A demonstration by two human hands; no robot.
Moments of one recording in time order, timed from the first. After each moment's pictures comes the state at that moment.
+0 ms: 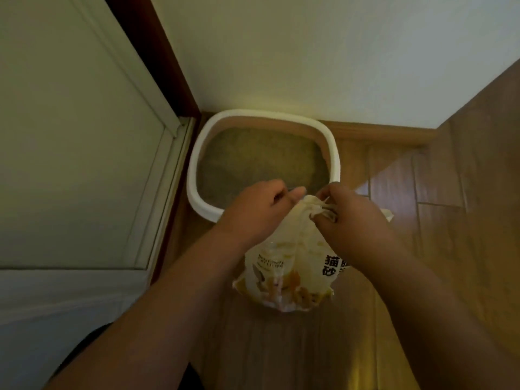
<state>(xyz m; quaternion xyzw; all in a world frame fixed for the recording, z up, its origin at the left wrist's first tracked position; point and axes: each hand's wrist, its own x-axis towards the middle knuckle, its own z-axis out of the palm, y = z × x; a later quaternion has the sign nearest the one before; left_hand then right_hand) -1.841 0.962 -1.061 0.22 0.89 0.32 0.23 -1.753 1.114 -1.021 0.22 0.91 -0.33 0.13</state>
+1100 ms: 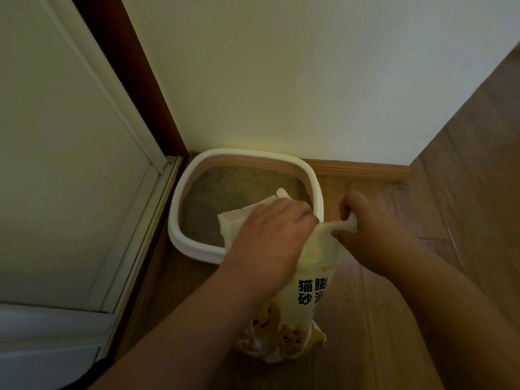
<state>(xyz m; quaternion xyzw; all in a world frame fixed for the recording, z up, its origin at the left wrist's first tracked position) -1.792 1.004 -1.044 0.43 0.90 0.11 0.03 -1.743 1.184 -1.048 0.20 0.94 -0.26 0.09</state>
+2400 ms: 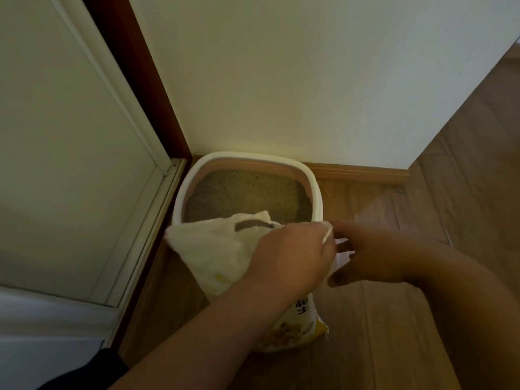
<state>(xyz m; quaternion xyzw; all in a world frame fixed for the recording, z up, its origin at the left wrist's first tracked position) -1.757 1.029 -1.030 0.31 0.91 0.21 0.15 -1.725 1.190 -1.026 0.05 0.90 -0.30 0.30</state>
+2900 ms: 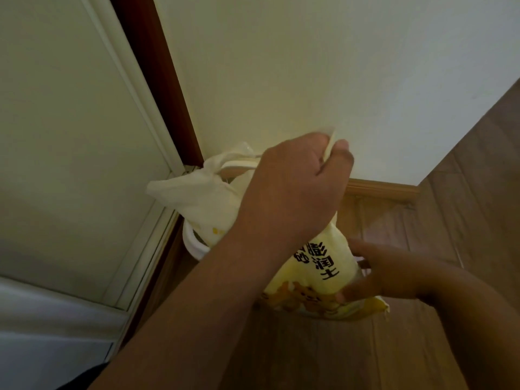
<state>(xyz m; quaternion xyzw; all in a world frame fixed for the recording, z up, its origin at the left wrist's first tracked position) -1.789 1.007 -0.932 0.26 0.82 0.50 -0.06 -1.726 1.203 -1.048 0.05 0.87 -0.37 0.33</state>
